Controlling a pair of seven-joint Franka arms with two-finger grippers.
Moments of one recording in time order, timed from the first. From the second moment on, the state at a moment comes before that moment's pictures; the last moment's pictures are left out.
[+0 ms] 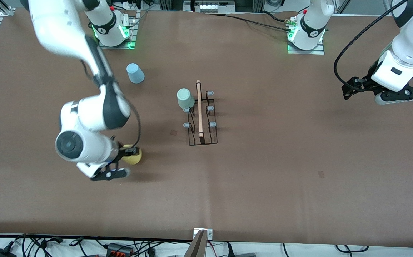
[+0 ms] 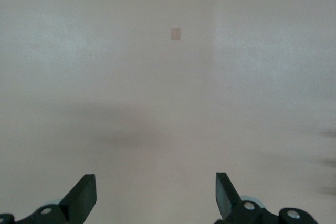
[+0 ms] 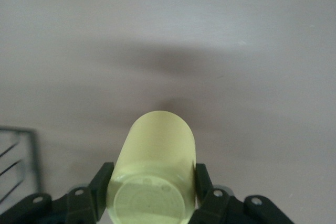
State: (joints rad) left arm -0.03 -0.07 -0.07 -1.82 0.07 1.75 -0.24; right arm 0.39 0.74 -0.09 -1.16 0.14 1.78 0.12
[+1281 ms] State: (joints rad) left arm 0.00 -0.07 -0.07 -1.82 0.06 1.75 -0.17; right arm 0.65 0.72 -0.06 -1.15 0.14 1.81 0.41
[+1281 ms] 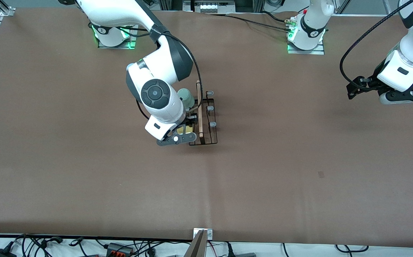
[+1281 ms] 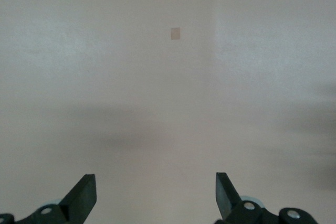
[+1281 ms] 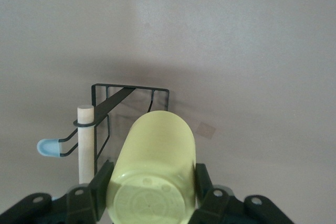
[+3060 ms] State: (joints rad) left arm 0.03 -0.07 -0.07 -1.82 0.04 1.75 -0.15; right arm 0.60 0.63 -0.11 -1.13 0.14 1.76 0.42
